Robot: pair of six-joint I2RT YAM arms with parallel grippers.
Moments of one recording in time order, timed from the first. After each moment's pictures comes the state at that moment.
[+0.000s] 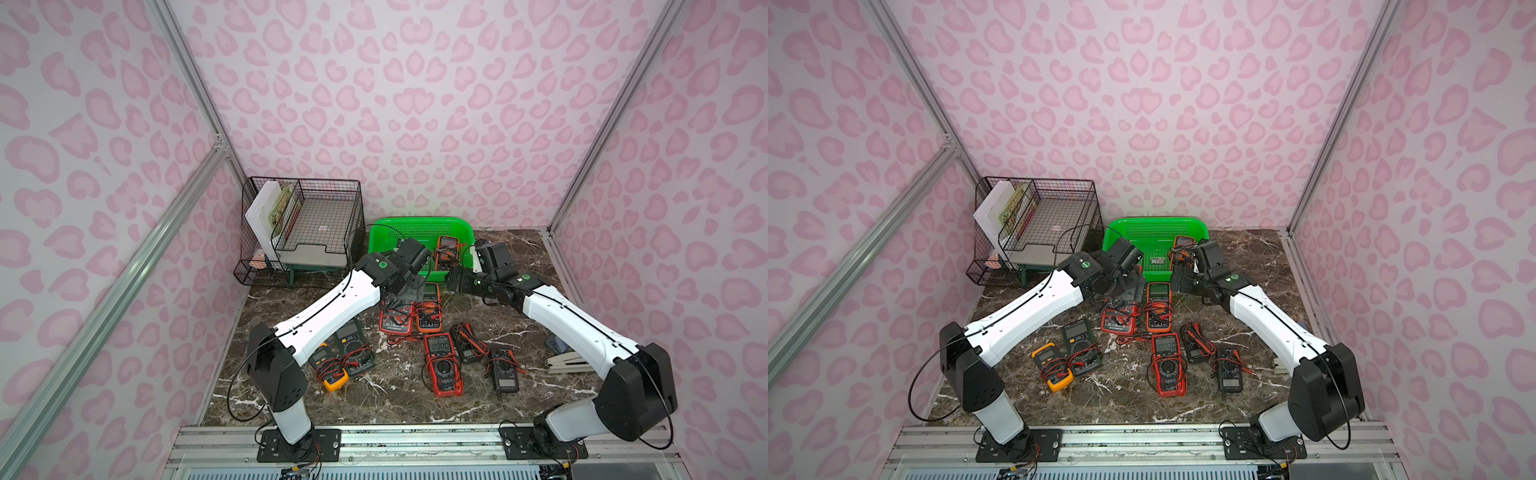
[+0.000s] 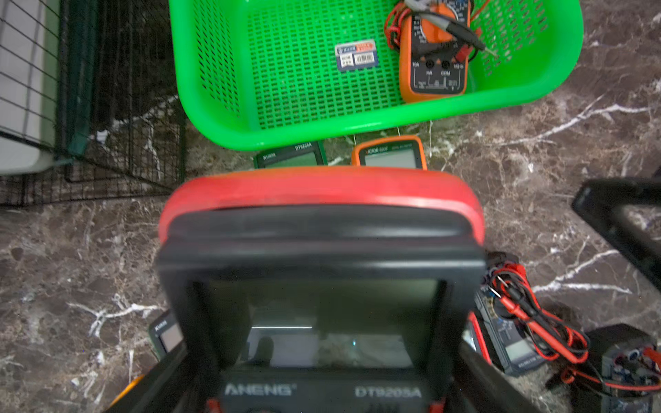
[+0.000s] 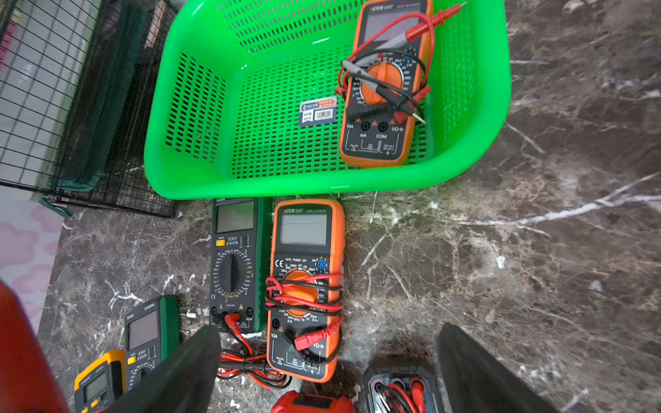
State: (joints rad) left arm -0.75 1.75 1.73 -1.03 -0.31 -0.53; right arm 0.49 1.46 1.19 -0.50 -0.03 0.52
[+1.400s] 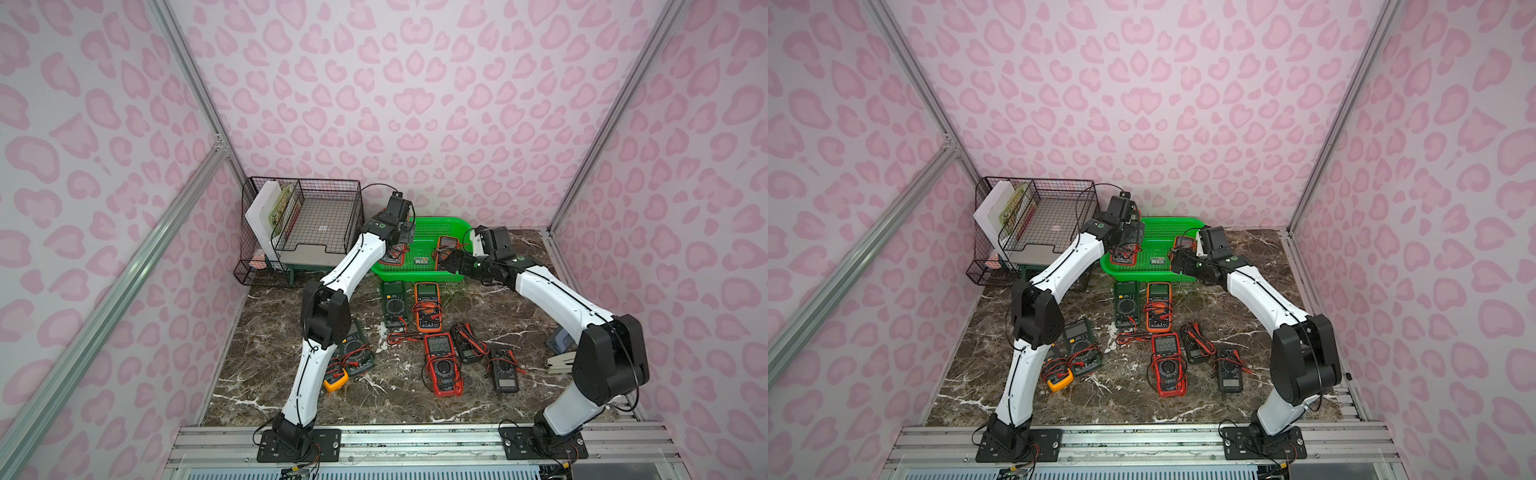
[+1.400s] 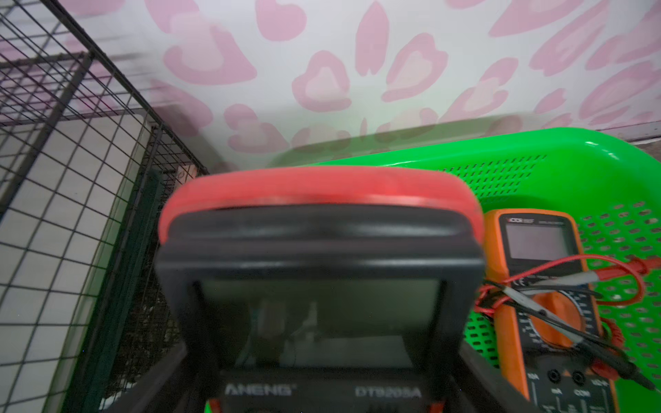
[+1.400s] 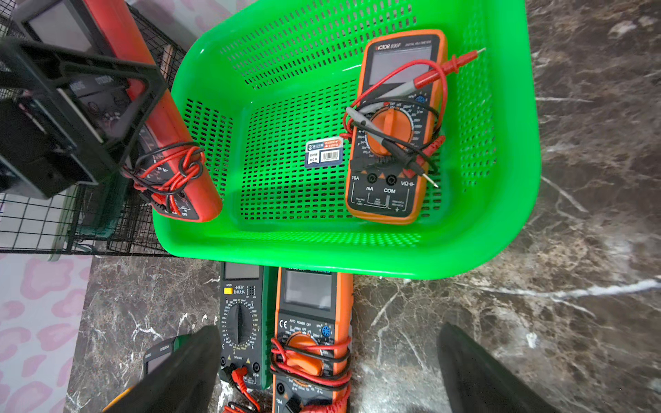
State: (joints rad) left arm -0.47 2.36 2.31 -0.65 -0.32 -0.21; right arm 0.38 1.67 1.34 -0.45 -0.18 0.49
